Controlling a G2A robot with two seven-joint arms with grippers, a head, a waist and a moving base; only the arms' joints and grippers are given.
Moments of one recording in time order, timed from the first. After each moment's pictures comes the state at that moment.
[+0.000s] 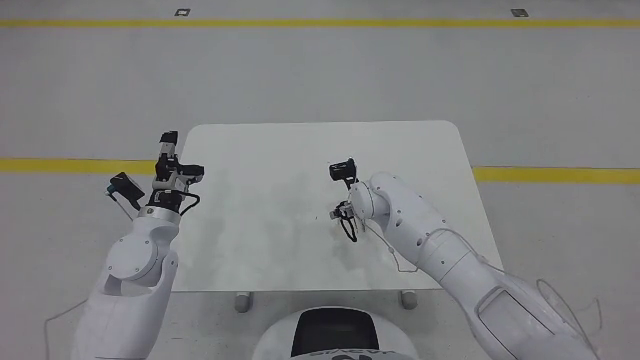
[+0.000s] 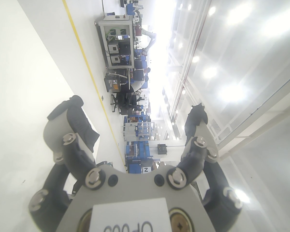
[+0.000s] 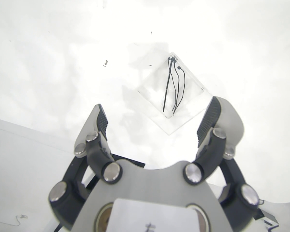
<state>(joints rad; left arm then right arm) 1.73 -1.15 -1.60 -1.80 -0.42 0.00 0.00 -0.96 -1.43 0.71 -1.09 -0.93 0.33 1.08</state>
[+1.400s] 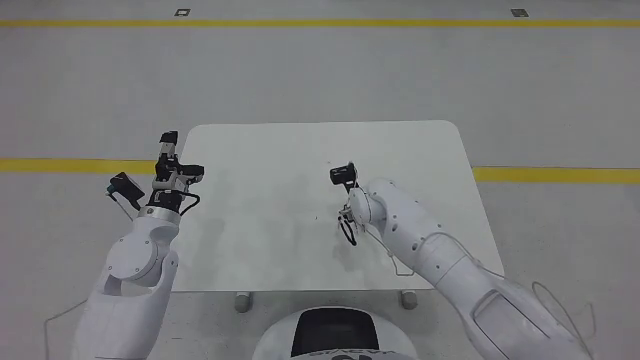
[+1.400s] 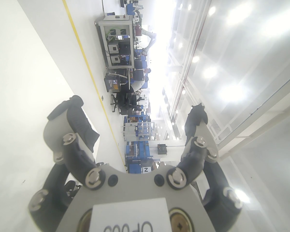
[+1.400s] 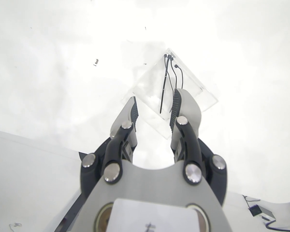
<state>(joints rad) 1.73 -1.15 -1.60 -1.80 -0.42 0.00 0.00 -0.98 -1.46 0.73 -1.05 -0.98 0.33 1.05</state>
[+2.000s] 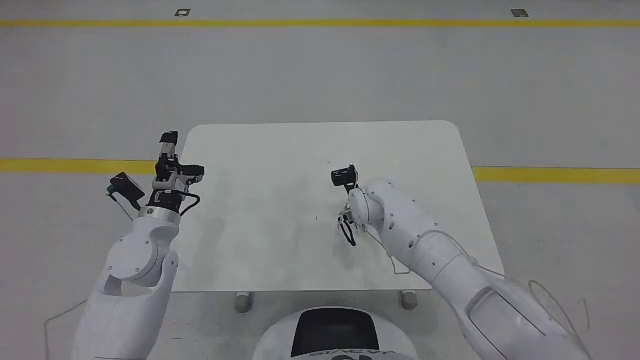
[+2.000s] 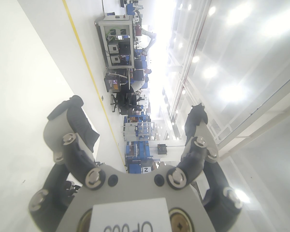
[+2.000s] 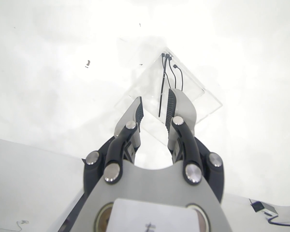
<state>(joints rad) 1.73 -1.15 -1.60 -1.80 -0.42 0.00 0.00 -0.96 -1.48 0.73 -0.96 -0.96 0.32 1.02</state>
